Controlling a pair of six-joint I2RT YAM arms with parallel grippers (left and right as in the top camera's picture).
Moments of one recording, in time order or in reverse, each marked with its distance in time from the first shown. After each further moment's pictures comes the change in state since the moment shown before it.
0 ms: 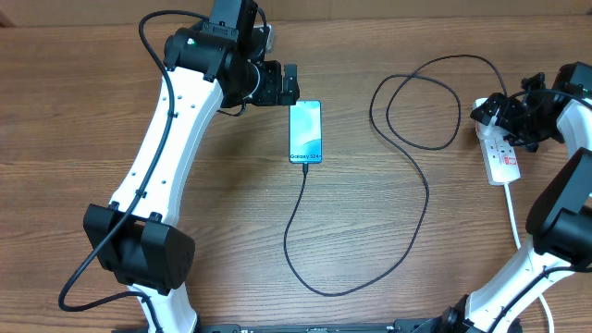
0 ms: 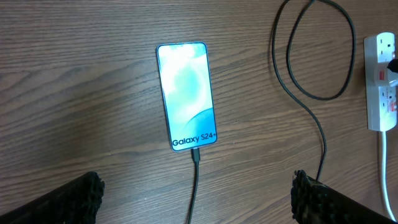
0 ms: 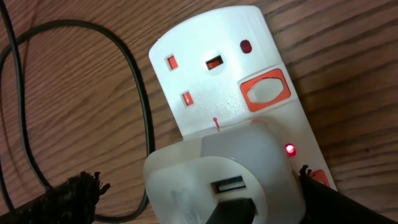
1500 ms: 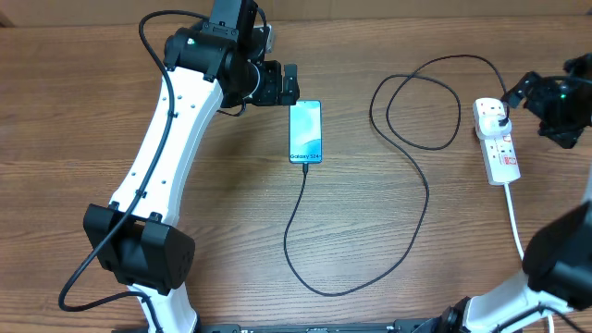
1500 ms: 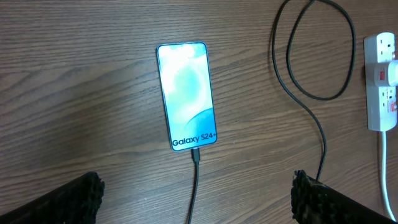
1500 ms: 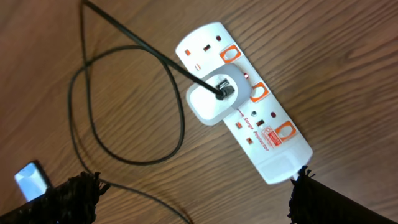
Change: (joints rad) left arm 0.000 0.000 0.000 0.000 0.000 0.000; right arm 0.002 -0.284 0.162 -0.346 0.141 0.191
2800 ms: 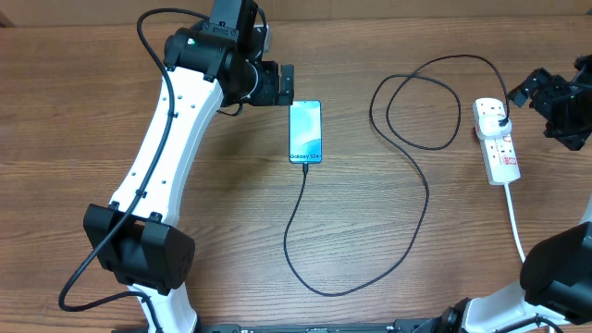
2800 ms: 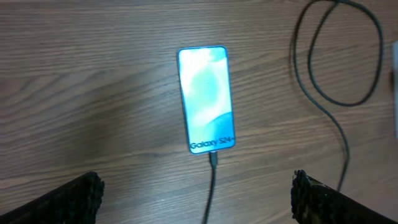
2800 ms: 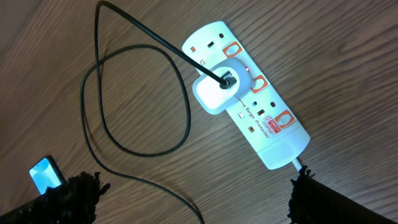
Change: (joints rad) left arm 0.000 0.000 0.000 -0.004 -0.077 0.009; right arm 0.000 -0.052 0.003 -0.036 -0.002 0.018
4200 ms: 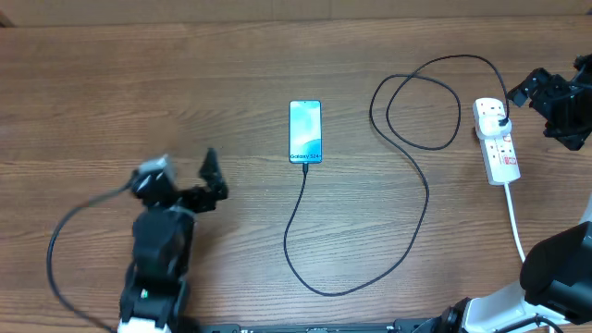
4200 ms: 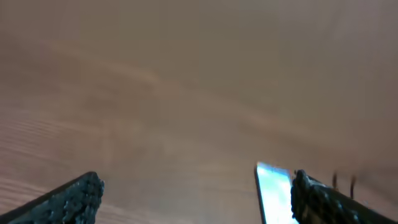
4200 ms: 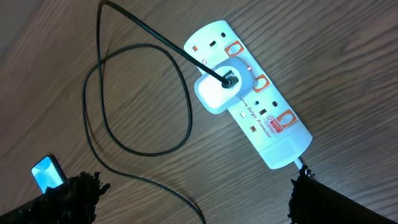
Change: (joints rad) left arm 0.148 -1.285 -1.722 1.410 -0.335 -0.129; right arm 0.000 0.000 0.000 0.000 -0.006 0.000
